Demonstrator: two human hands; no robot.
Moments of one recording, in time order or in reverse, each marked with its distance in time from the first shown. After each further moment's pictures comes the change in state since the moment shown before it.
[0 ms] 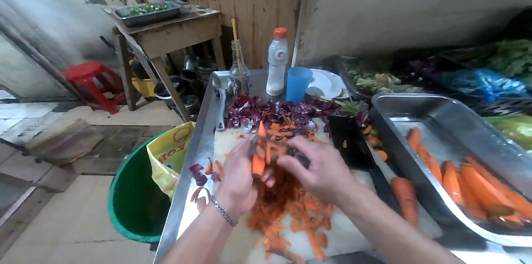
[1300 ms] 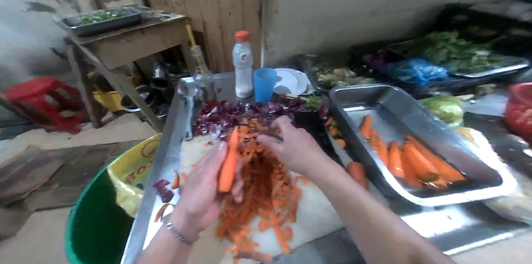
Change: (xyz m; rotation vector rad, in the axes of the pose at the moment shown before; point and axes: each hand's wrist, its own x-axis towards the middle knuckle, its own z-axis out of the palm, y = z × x) left_hand -0.001 -0.001 -0.008 0.205 -0.193 -0.033; right_hand 0.021 0.019 -0.030 0.061 -0.224 0.594
